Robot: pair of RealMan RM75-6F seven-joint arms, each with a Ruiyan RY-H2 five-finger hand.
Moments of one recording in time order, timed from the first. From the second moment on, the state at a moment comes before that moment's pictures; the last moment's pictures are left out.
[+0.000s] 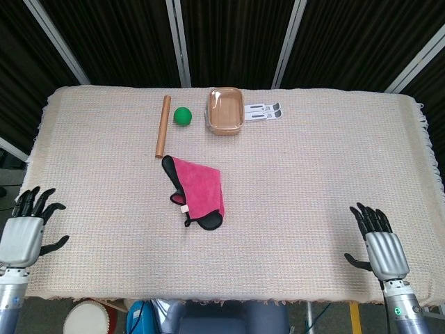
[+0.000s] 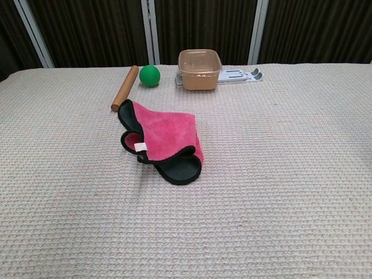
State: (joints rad) left arm -0.13 -1.24 -0.09 -1.67 1.49 1.46 0.24; right arm 0.13 -1.20 0.02 -1.64 -1.50 1.37 -0.07
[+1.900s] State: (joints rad) left arm -0.60 -1.71 -0.14 -1.64 1.28 1.15 0.69; right arm 0.14 -1.17 0.08 -1.62 -1.40 1.35 0.03
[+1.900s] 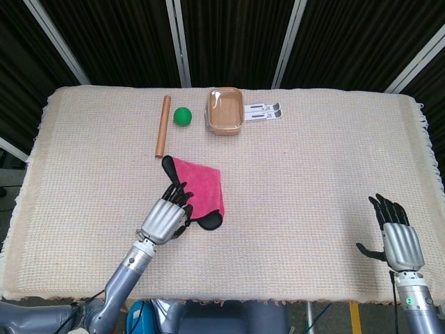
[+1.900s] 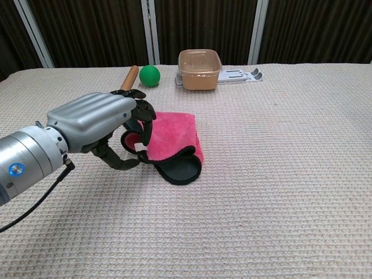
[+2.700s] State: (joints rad) left arm -0.62 -1.72 -0.13 -1.63 1.25 1.15 0.69; right arm 0.14 -1.17 0.08 -1.63 -1.40 1.35 0.04
